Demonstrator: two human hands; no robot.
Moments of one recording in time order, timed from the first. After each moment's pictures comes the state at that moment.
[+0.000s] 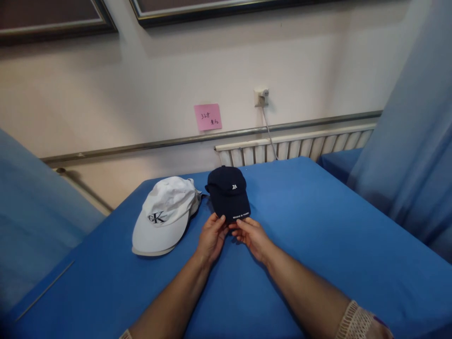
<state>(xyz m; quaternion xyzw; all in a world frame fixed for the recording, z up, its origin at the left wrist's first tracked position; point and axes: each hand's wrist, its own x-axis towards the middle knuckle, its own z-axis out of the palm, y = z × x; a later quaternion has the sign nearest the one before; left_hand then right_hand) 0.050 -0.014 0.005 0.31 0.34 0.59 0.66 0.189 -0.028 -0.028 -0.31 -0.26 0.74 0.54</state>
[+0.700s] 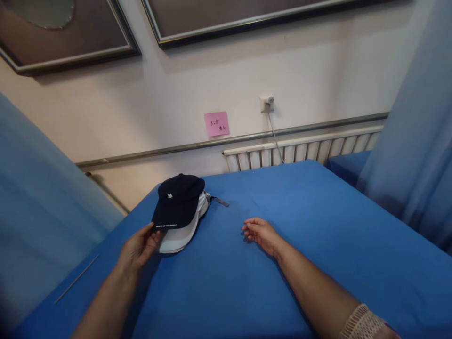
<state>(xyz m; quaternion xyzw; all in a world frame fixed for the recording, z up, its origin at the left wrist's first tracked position) -0.156 -0.023 0.078 0.14 0.49 0.70 0.50 0.203 -0.023 -0.035 -0.34 -0.30 0.74 0.49</state>
